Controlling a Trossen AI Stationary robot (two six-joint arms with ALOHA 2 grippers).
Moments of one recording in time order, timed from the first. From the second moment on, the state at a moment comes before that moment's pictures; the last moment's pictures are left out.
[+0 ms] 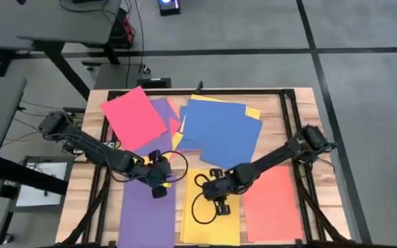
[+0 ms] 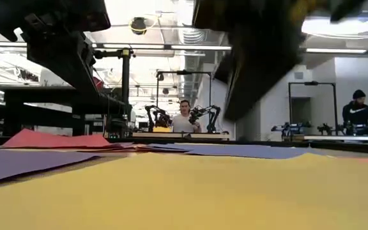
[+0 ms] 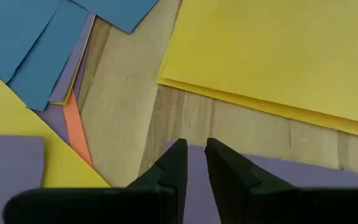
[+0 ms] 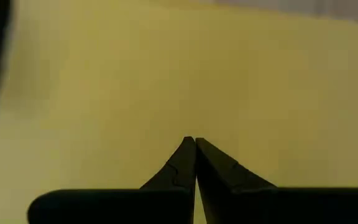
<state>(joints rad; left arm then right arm) -0.44 1.36 0.78 -0.35 -0.38 -0.50 0.40 1.91 1.34 -0.48 -0.01 0.29</state>
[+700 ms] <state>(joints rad) -0.26 1.36 0.78 -0.41 -0.29 -0.47 0.37 1.68 1.14 -0.70 0.44 0.47</state>
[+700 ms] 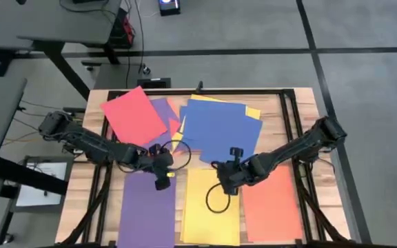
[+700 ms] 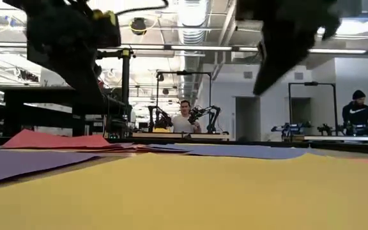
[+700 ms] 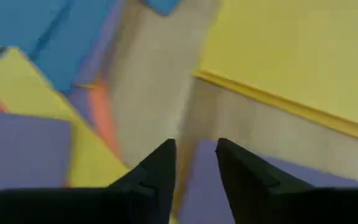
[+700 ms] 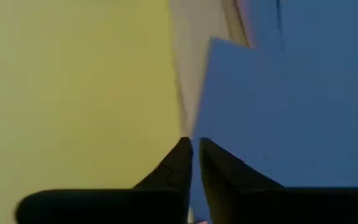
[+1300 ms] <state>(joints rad) -0.13 1.37 0.71 -0.51 -0.27 -0.62 0.23 1.63 0.91 -0.53 0.43 0.45</state>
